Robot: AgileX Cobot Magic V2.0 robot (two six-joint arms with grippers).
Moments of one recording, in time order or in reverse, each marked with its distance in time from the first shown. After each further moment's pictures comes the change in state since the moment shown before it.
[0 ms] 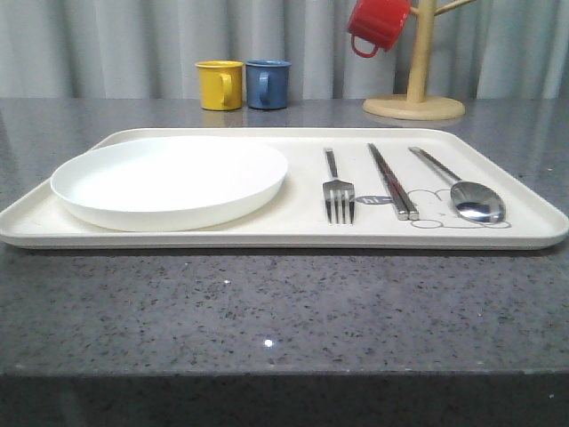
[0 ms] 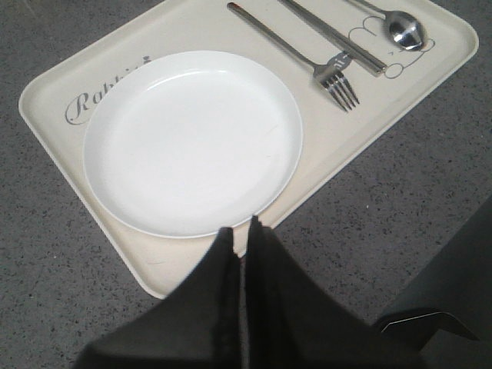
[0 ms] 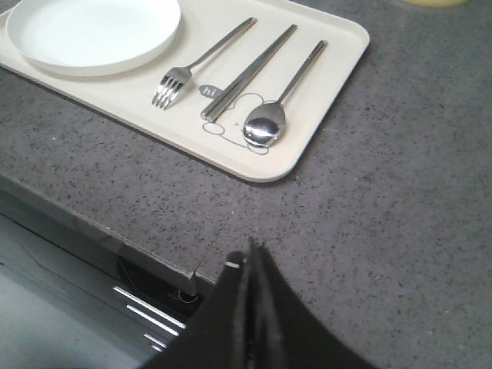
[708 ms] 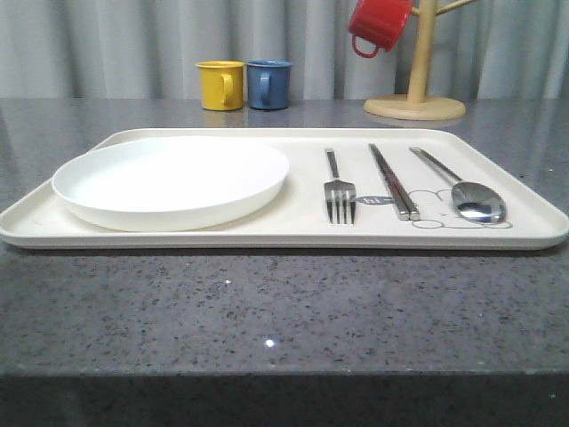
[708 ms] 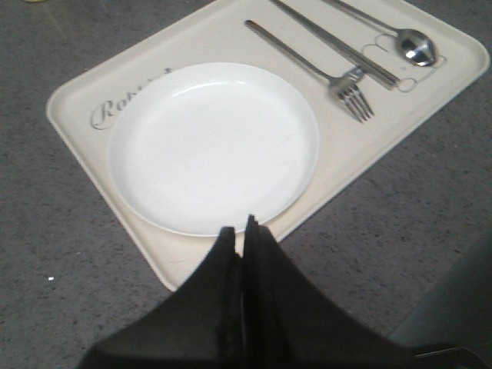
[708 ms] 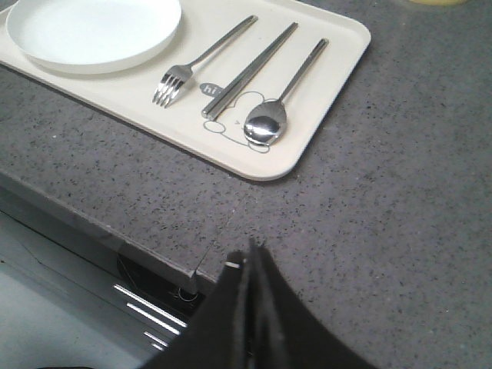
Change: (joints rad) left arm 0.048 -0.107 0.093 0.011 -0.075 0.000; right arm 0.000 -0.001 0.000 0.000 0.005 0.000
